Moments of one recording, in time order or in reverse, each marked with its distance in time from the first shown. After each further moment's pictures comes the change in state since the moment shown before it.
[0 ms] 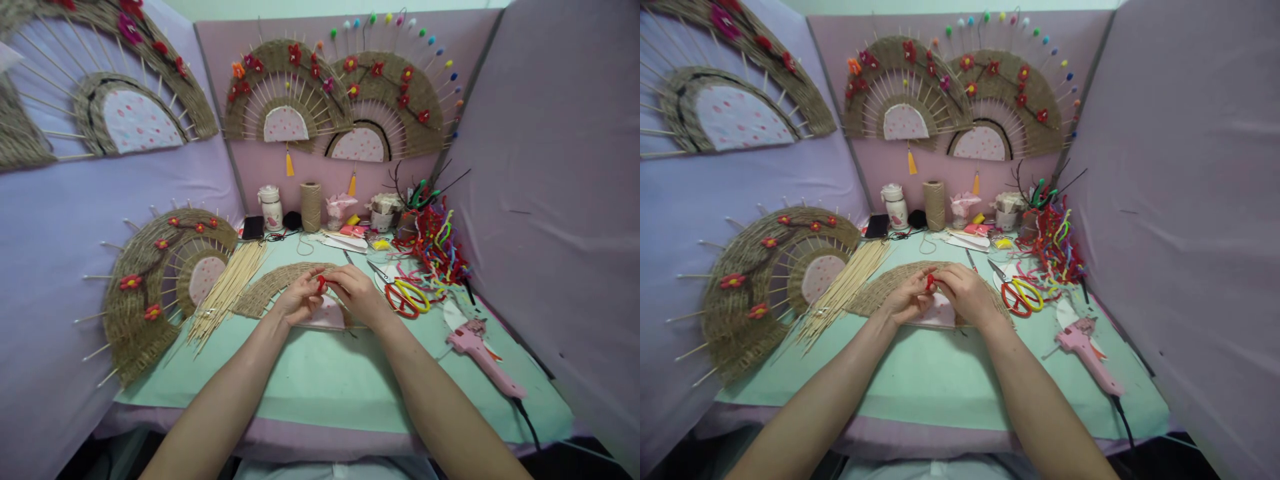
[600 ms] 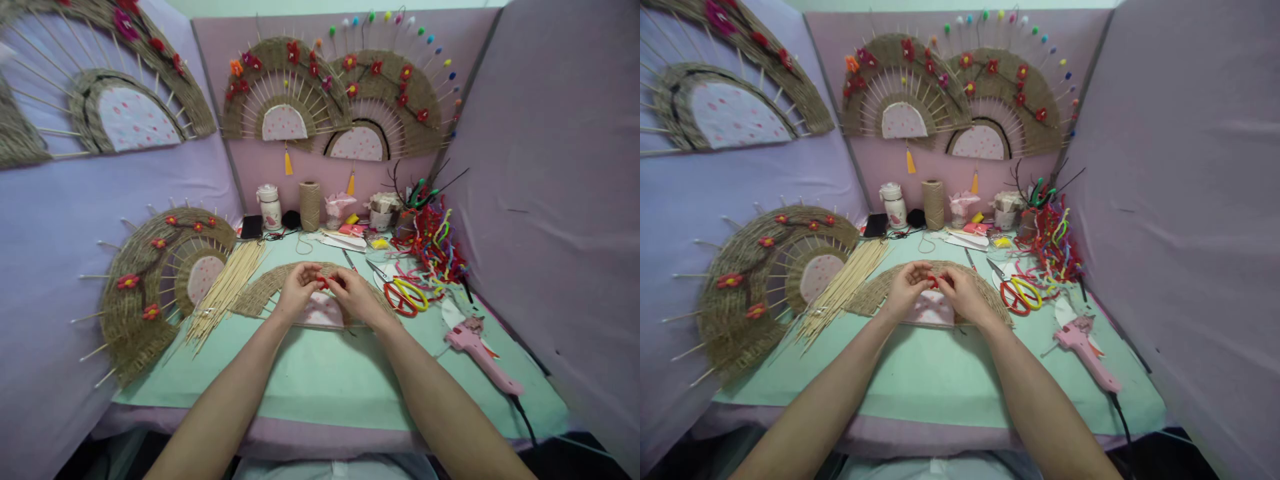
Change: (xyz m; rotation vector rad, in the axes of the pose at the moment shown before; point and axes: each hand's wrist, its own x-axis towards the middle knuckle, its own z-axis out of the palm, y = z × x) left_hand 0.008 -0.005 0.000 0.713 0.178 0.478; right_hand 0.000 0.004 0.011 0.200 -0.051 0.424
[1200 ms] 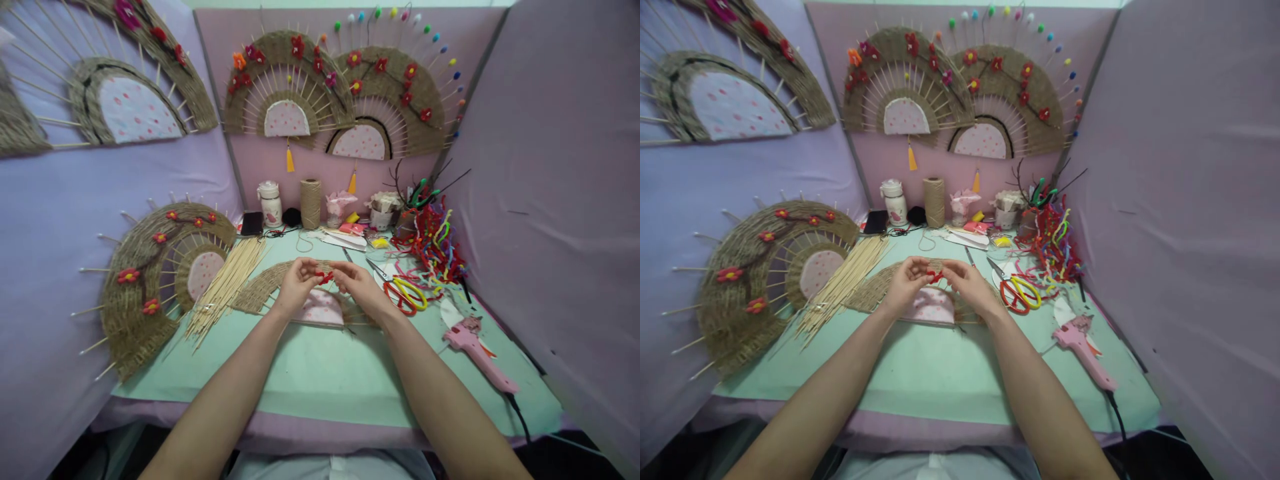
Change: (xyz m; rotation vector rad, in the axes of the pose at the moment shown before) left_hand 0.002 -0.003 -0.004 0.067 0.028 0.027; right_hand 0.003 0.009 -0.006 0.494 -0.060 0.270
